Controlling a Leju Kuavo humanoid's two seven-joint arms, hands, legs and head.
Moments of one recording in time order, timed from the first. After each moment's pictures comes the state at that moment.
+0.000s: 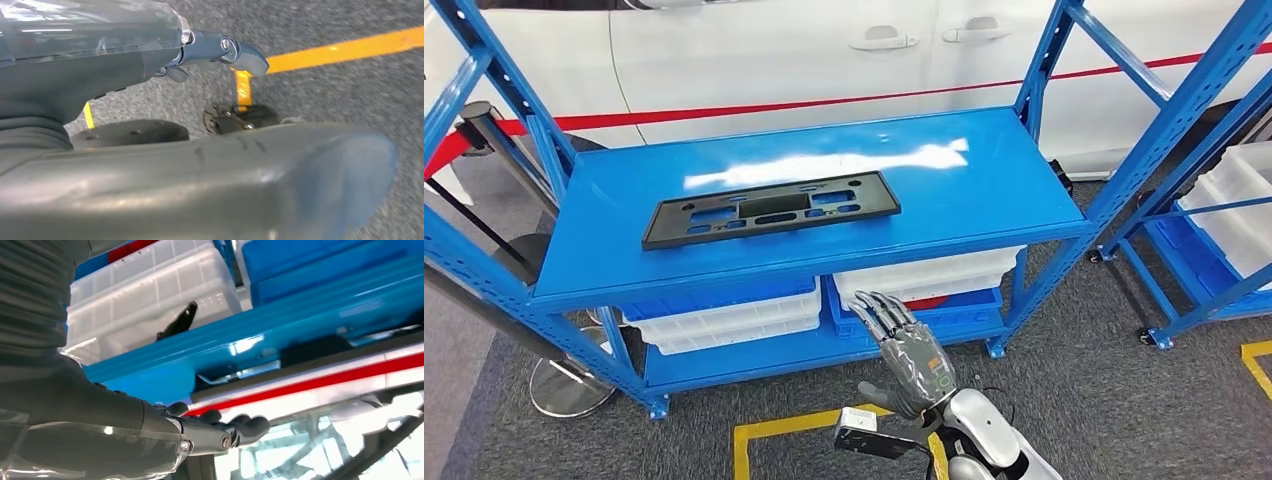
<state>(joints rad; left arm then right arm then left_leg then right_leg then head) -0.11 -0.23 0.71 -0.21 -0.82 0.15 -0.16 -0.07 -0.16 0.54 -1.57 0.98 -0.28 -0.06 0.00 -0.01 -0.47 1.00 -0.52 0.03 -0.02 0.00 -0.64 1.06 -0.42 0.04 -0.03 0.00</state>
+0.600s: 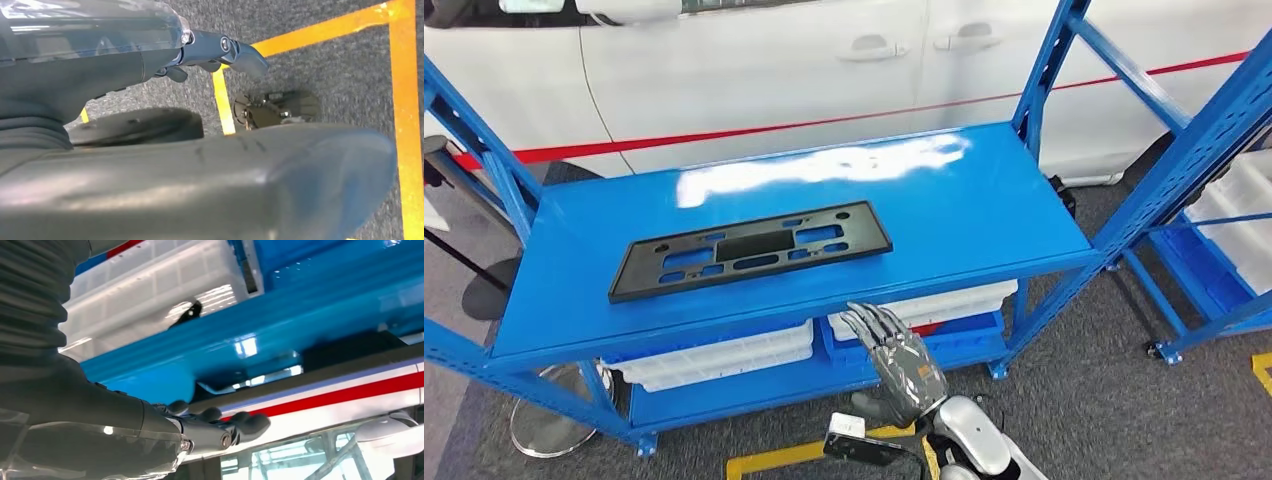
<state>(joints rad) -0.12 -0.24 0.71 -0.21 -0.84 0.14 -0.13 -0.05 -0.11 0.54 -1.57 1.02 -0.23 -0.03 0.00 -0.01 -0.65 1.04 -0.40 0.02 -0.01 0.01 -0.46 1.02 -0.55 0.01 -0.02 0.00</state>
